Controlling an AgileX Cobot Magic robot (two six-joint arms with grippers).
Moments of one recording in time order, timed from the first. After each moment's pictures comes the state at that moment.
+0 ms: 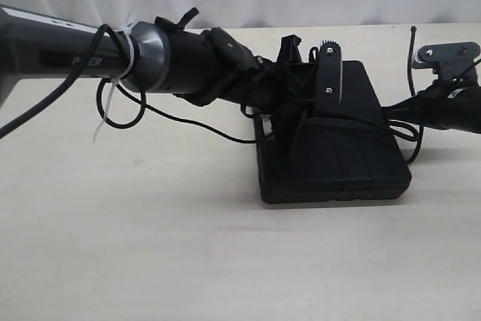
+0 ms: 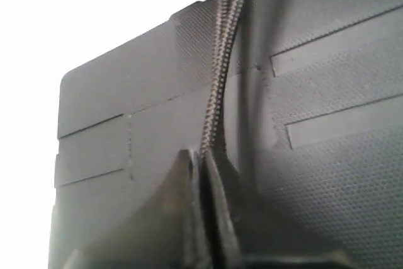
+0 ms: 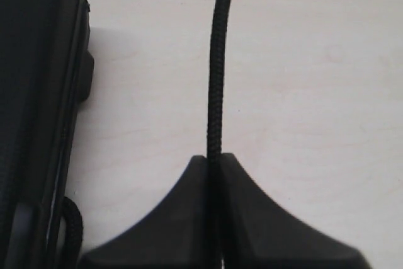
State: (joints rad) left arm -0.74 2.16 -1.48 -1.16 0.25 2.11; right arm -0.07 1.92 -0.84 0.22 -0.26 -0.32
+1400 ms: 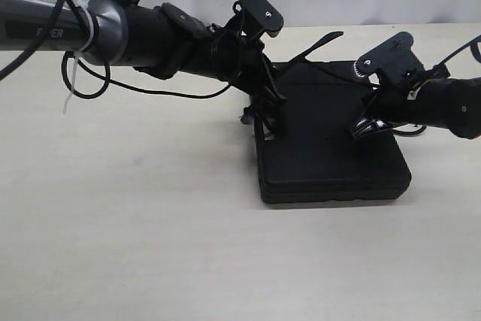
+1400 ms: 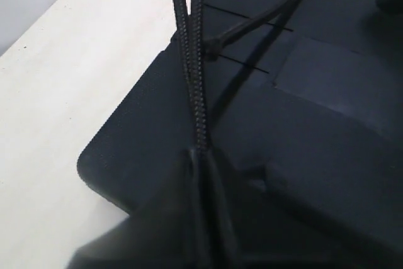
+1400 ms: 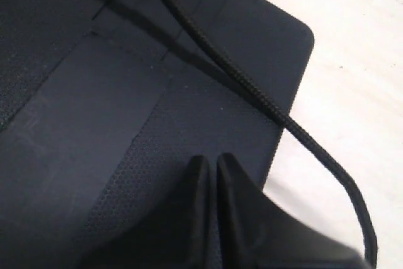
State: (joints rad) left arm -0.59 2.16 -1.48 -1.21 0.20 1.52; right arm 0.11 1.81 -0.81 -0.07 -0.18 -0.39
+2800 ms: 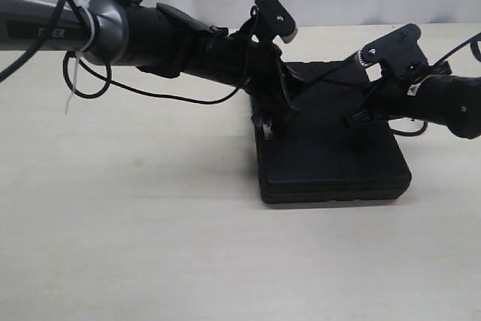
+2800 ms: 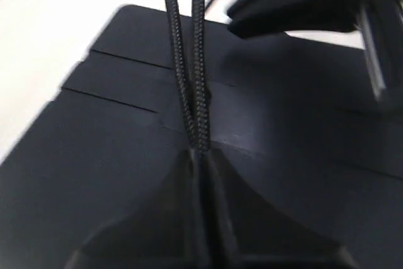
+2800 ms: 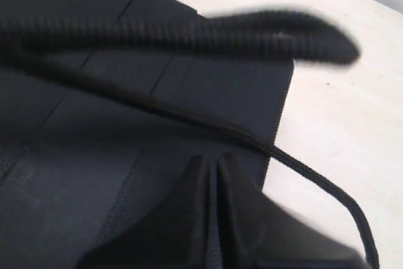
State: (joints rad) left arm -0.59 2.17 -1.48 -1.42 0.44 1.77; right arm 0.11 1.81 -0.81 -0.07 -0.25 -0.29
